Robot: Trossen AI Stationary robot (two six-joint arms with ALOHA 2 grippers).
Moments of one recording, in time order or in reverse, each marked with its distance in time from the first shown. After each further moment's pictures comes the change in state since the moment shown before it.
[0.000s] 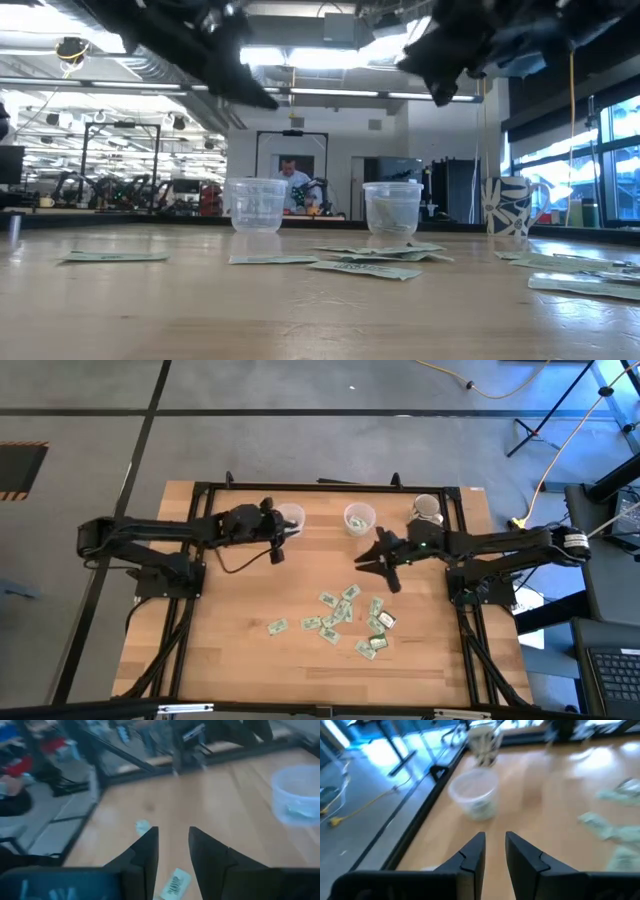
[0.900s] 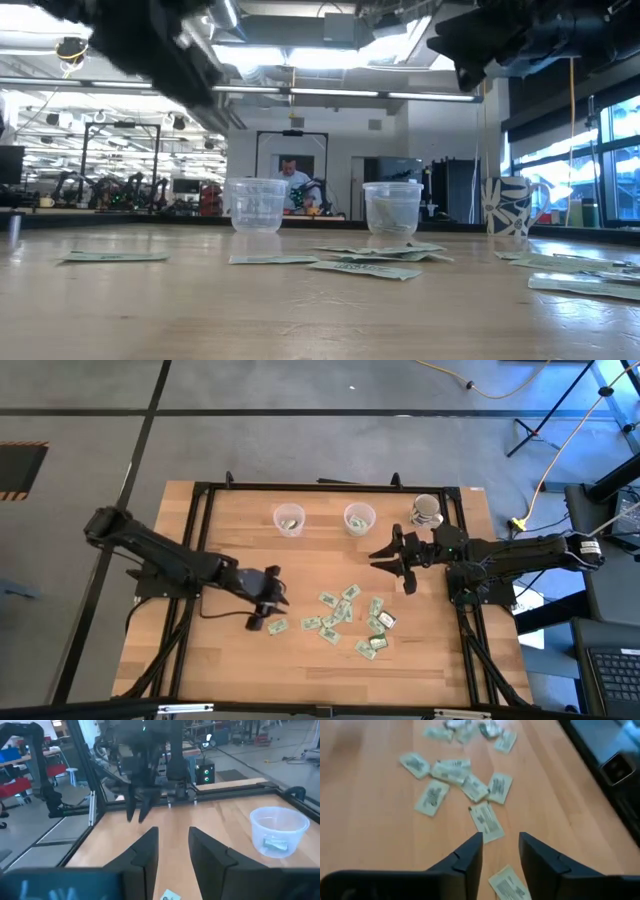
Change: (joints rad) left arm -0.524 0.094 -0.001 -0.185 0.121 -0.320; right arm 0.031 -0.221 -0.170 0.146 0.094 -0.051
